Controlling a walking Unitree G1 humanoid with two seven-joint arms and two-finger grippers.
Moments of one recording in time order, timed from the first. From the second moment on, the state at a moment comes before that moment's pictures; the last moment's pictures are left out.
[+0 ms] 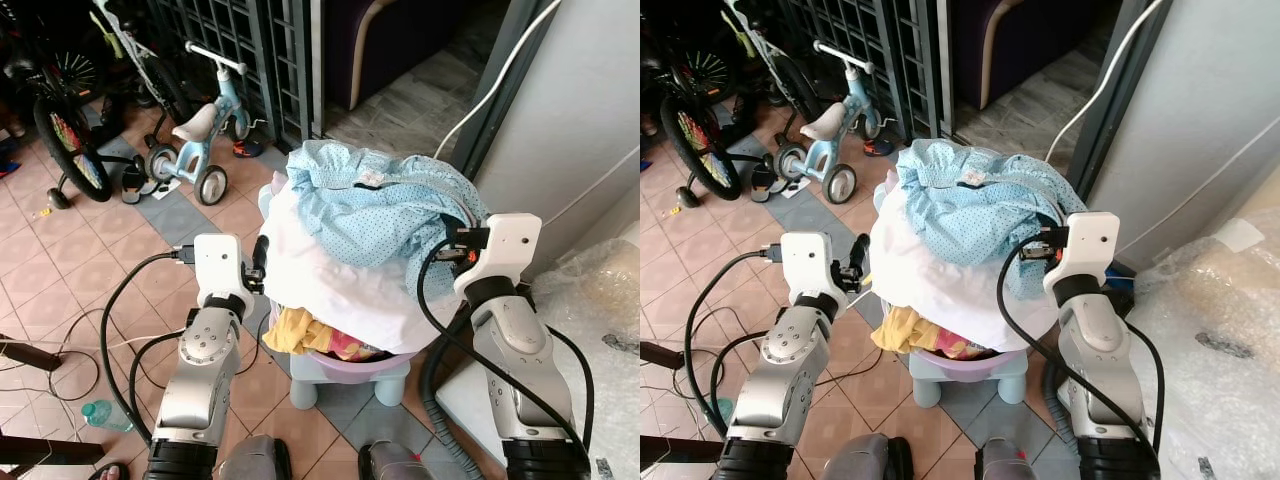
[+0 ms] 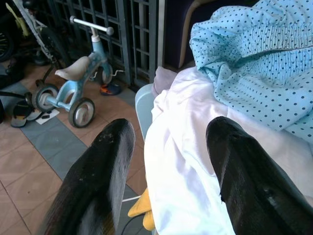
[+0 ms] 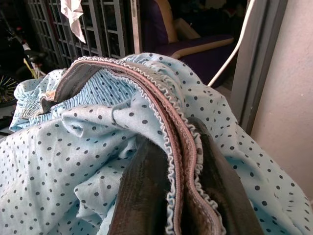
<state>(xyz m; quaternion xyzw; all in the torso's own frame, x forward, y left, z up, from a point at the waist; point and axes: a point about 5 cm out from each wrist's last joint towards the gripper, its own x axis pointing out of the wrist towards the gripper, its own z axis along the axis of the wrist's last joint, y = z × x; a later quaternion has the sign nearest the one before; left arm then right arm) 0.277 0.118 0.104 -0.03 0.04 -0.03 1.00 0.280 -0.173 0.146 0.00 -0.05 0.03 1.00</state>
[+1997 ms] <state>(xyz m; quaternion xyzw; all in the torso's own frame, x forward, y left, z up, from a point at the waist) 0.275 0.110 0.107 -0.05 0.02 -0.08 1.00 0.293 -0.189 0.151 -0.05 -0.07 -0.03 1.00</state>
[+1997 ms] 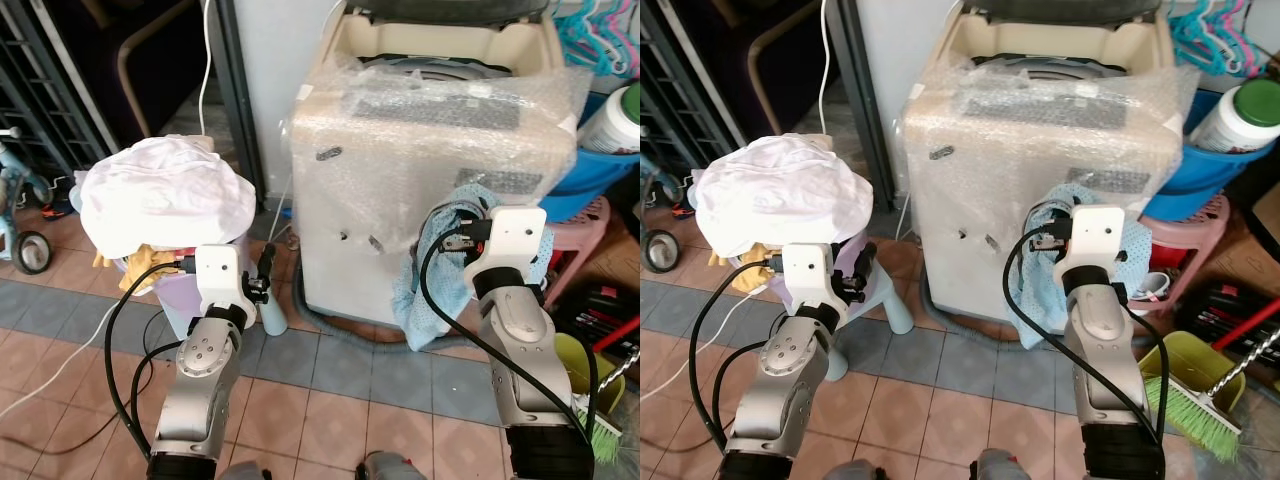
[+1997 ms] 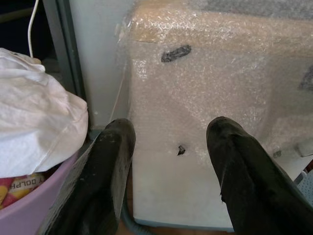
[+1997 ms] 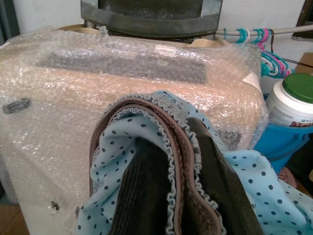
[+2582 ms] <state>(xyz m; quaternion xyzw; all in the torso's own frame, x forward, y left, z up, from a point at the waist) 0.273 0.116 0.102 -0.06 0.03 -0.08 0.99 0.326 -0.174 0.216 -0.10 -0.19 0.01 0.98</state>
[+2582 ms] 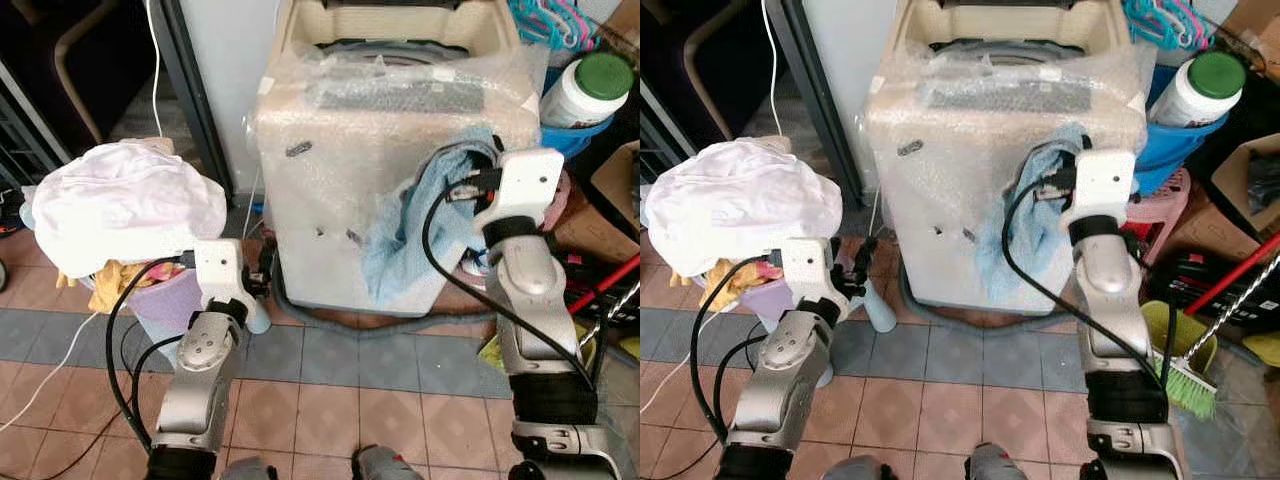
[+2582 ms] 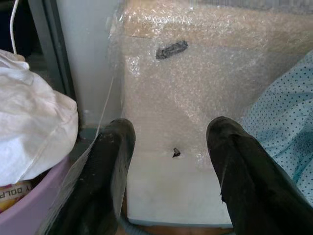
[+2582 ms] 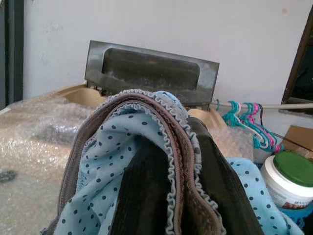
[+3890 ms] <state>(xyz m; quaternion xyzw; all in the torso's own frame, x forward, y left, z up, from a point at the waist) 0.271 0.114 0.096 -0.04 0.05 -0.08 0.99 0.367 -0.157 0.286 -0.12 -0.28 0.14 0.94</state>
